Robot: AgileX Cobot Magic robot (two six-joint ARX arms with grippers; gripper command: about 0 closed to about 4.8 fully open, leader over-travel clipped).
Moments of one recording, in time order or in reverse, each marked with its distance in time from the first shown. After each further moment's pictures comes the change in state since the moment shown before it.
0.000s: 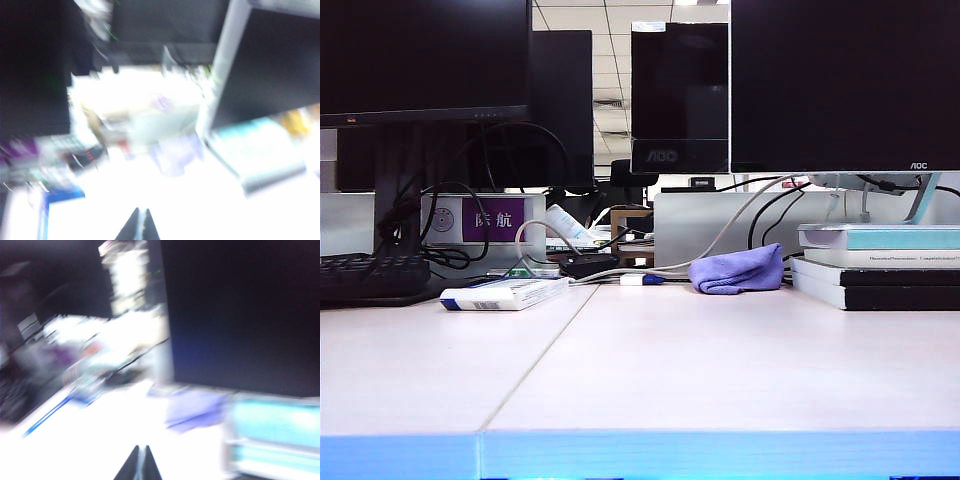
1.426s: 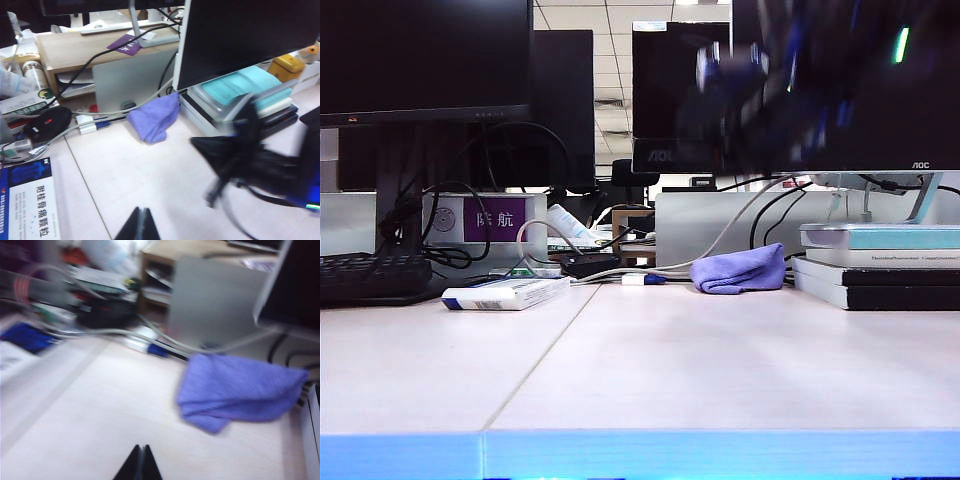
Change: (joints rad) left arm -0.169 0.212 0.073 -0.032 -0.060 0.055; right arm 0.151 0.953 0.030 0.780 0.183 -0.139
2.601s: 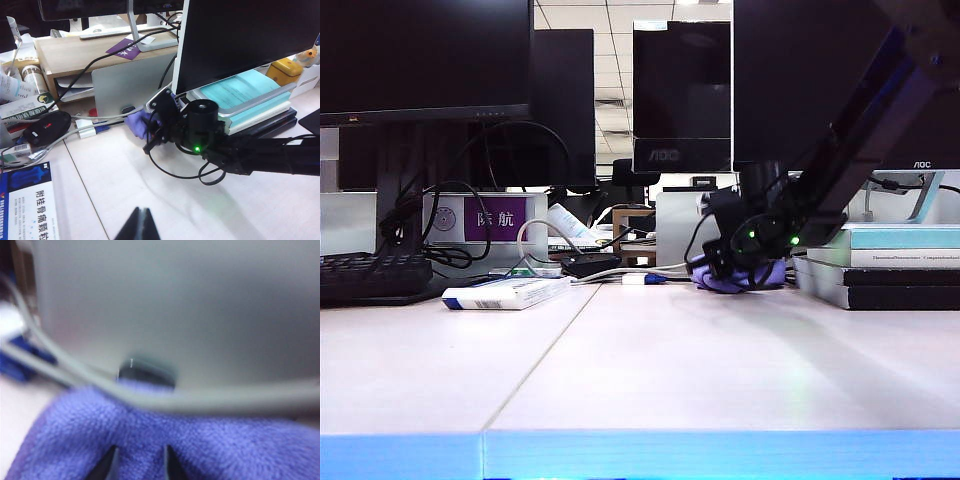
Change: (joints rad) left arm -0.001 0.000 0.000 0.014 0.001 0.000; right arm -0.196 0.851 0.996 -0.138 -0.111 -0.179
